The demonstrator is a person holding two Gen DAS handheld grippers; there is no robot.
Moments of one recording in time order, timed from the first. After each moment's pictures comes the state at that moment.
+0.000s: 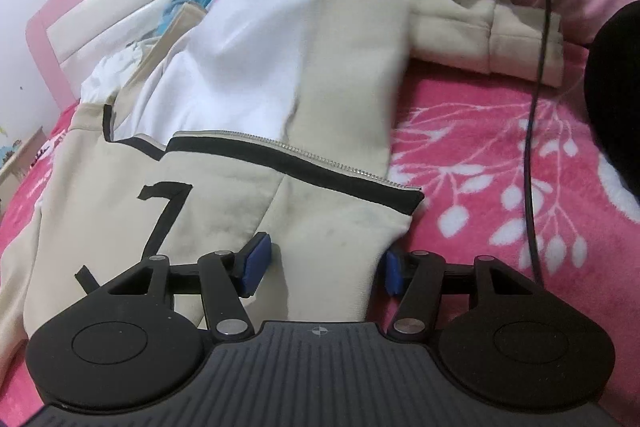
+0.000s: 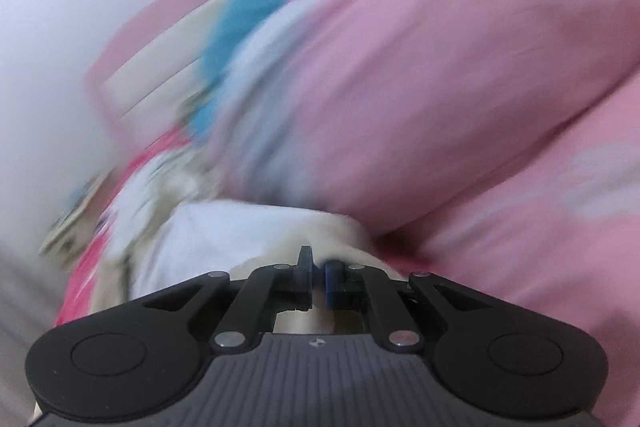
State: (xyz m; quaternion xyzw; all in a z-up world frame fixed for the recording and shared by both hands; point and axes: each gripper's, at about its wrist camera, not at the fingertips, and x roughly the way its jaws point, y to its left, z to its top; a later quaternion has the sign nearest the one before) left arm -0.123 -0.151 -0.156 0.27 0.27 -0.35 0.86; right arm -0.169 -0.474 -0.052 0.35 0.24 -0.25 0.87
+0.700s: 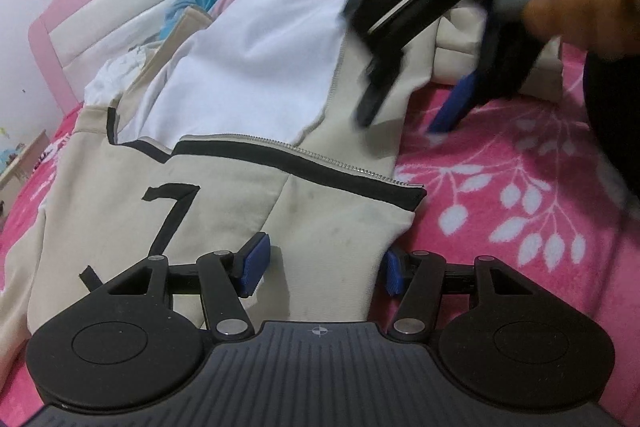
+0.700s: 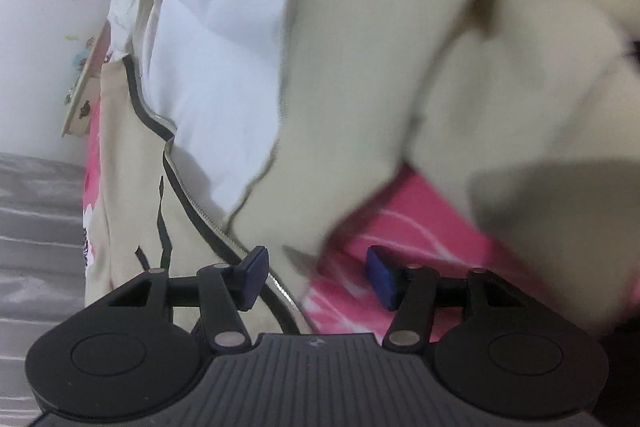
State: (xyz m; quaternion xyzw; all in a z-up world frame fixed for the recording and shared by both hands) left arm -0.128 -0.148 -0.155 0.28 0.25 -0.34 0.86; right arm -0.146 -0.362 -0.150 0.42 0.48 -0.09 0.76
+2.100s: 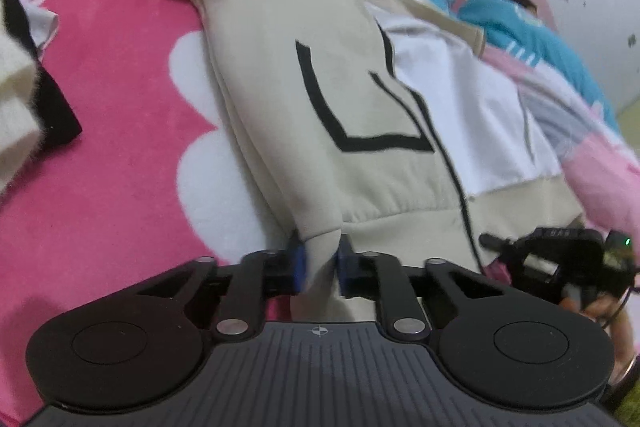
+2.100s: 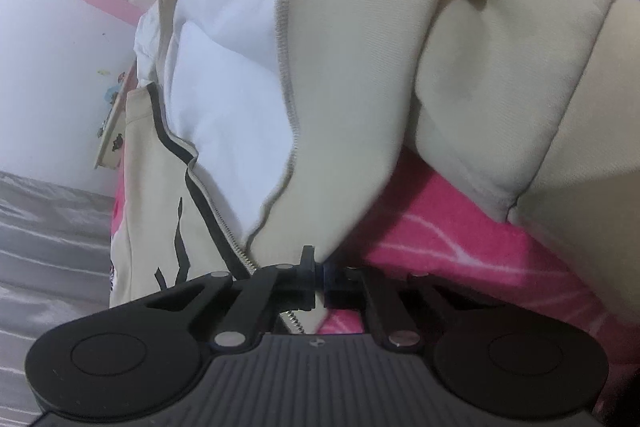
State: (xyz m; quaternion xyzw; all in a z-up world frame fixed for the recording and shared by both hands) left arm -0.102 0.049 -0.151 -0.25 0.44 -0.19 0.84; right arm -0.161 -0.360 -0.161 0.46 0.41 -0.07 0.78
